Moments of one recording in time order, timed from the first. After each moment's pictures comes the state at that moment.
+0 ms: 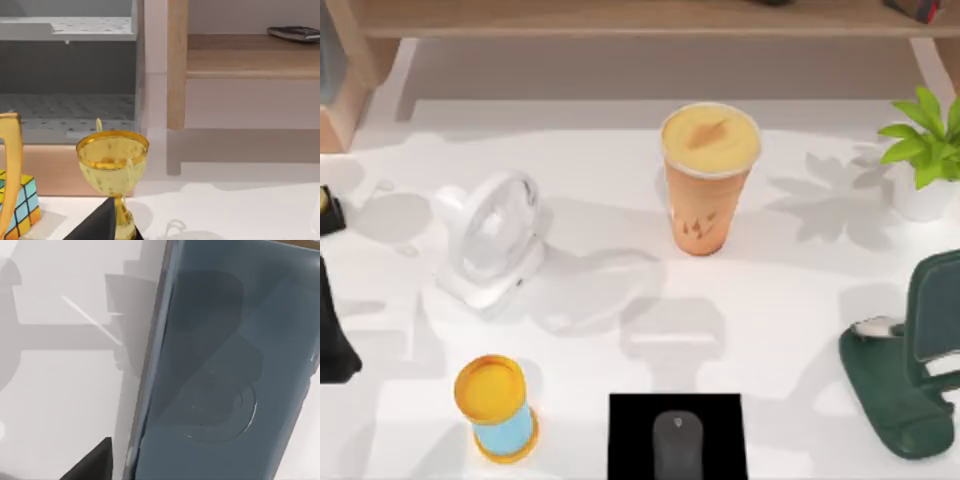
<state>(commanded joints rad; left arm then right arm) 0.00 0.00 0.00 0.00 0.00 0.00 -0.29 1.26 0.75 -1.03 -0.02 -0.74</state>
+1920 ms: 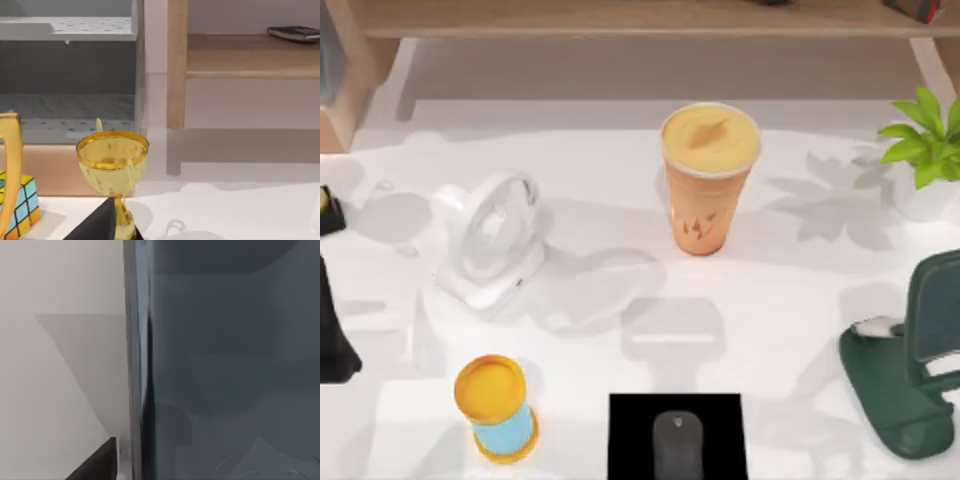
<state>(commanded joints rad) 0.00 0.00 0.00 0.00 0.00 0.00 -0.31 1.39 0.50 -0.66 -0.02 -0.58</state>
